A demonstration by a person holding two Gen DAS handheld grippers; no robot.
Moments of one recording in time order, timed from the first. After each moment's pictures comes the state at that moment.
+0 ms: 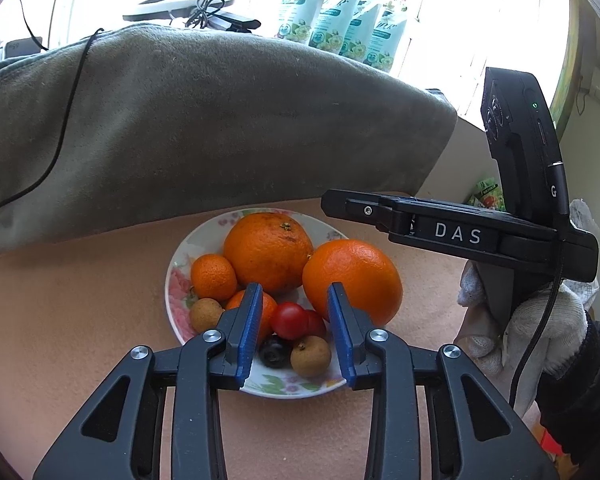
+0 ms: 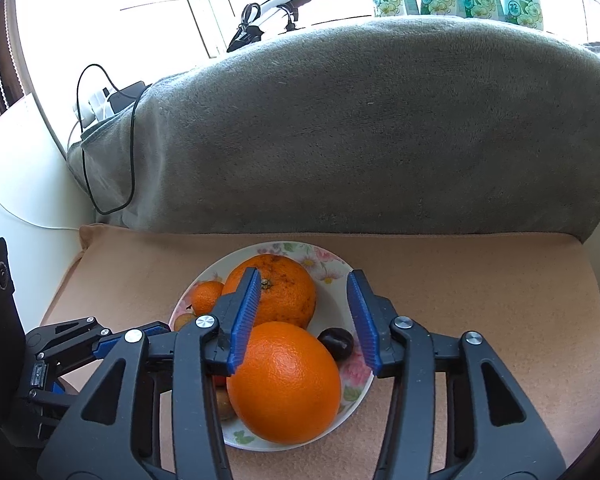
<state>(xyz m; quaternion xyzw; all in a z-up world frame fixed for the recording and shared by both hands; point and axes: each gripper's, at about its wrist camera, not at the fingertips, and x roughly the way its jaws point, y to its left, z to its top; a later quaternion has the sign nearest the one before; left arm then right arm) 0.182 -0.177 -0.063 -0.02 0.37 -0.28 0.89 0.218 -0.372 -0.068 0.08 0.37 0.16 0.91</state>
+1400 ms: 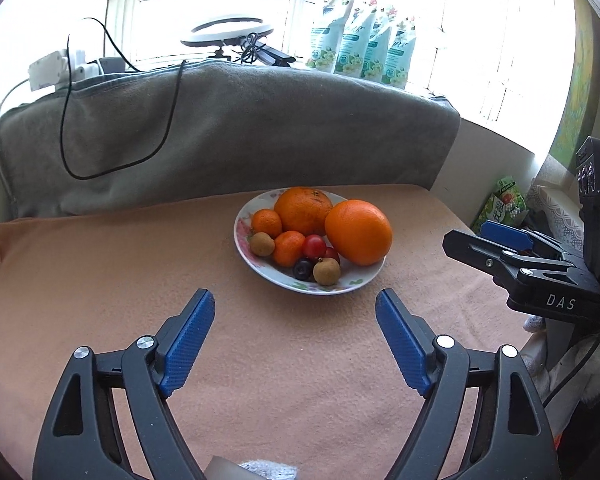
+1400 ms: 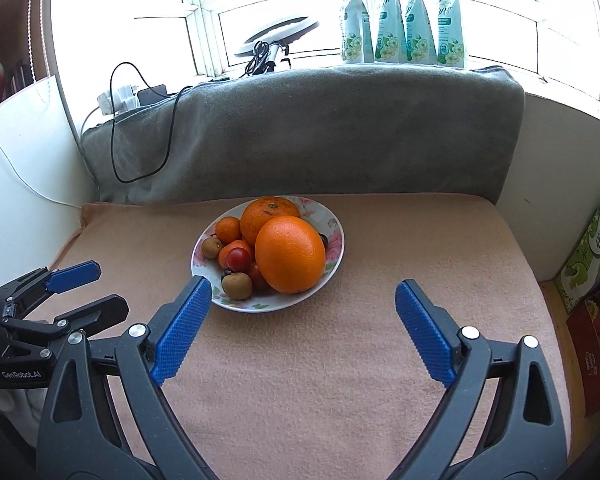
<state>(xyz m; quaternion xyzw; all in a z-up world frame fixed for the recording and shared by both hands) 0.086 -0.136 -0.036 0.00 0.35 -0.20 0.92 0.073 -0.372 -0.039 0.05 0.33 0.09 0.94</state>
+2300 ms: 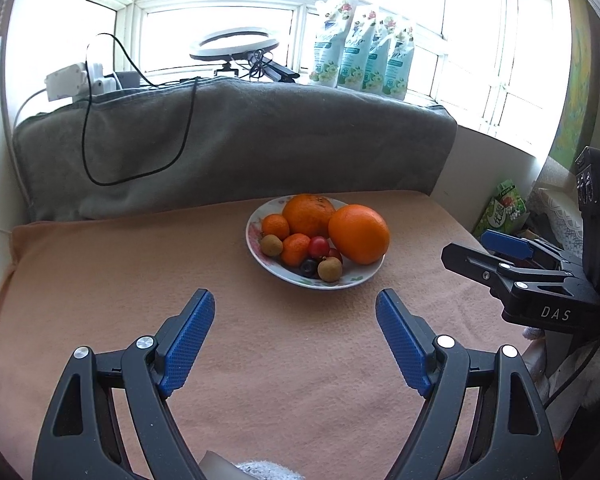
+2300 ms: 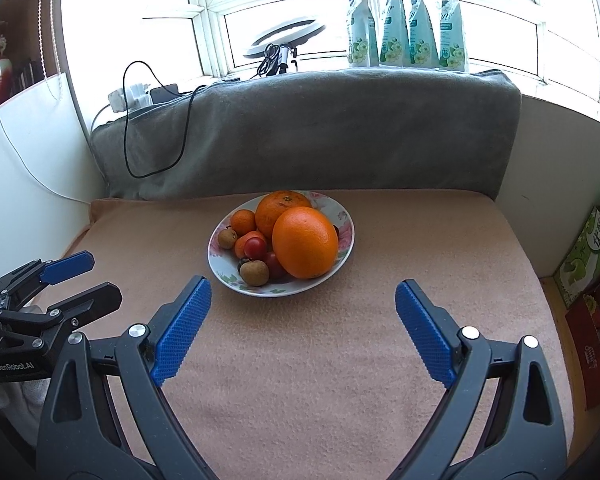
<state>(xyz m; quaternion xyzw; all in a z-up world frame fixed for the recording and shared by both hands) 0.064 -0.127 -0.024 0.01 0.33 -0.19 0.92 0.053 -0.359 -0.034 0.05 0.32 0.09 0.94</state>
